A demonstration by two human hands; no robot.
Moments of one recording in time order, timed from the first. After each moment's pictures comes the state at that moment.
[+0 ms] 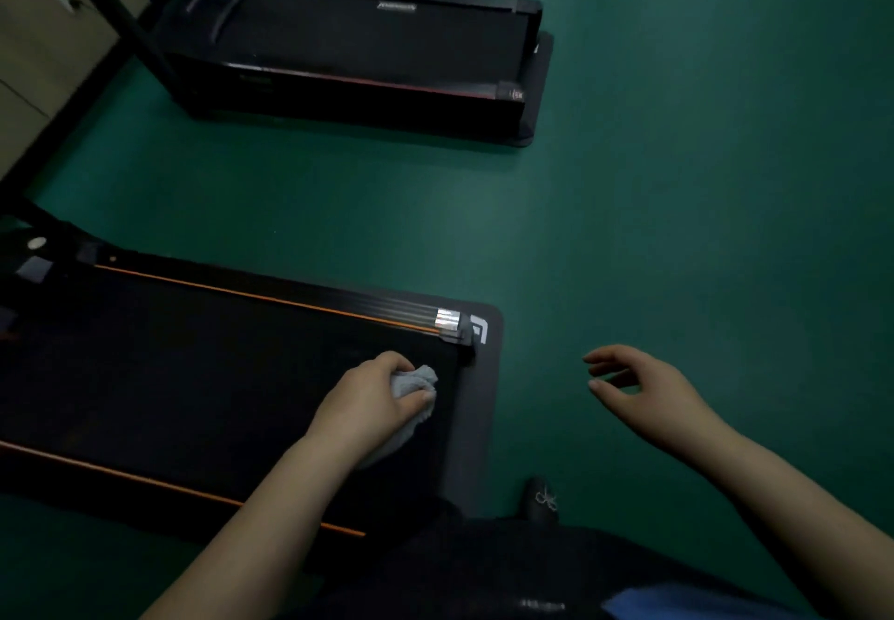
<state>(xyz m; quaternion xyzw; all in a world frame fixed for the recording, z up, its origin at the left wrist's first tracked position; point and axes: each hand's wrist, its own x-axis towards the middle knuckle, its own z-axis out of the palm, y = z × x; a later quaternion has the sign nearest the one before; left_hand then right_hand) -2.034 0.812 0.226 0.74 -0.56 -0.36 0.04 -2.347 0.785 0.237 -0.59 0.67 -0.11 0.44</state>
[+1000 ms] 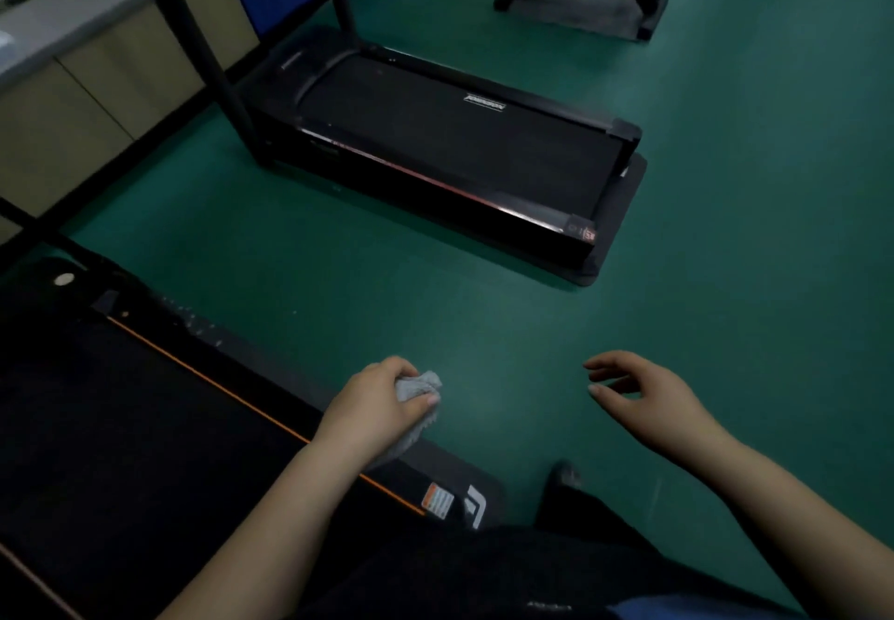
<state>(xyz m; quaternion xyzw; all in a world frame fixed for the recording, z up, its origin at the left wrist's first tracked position) -1.995 0.399 0.231 0.81 -0.48 -0.32 0.12 -2.289 0.293 0.257 -0.70 0.57 -0.07 0.43</state>
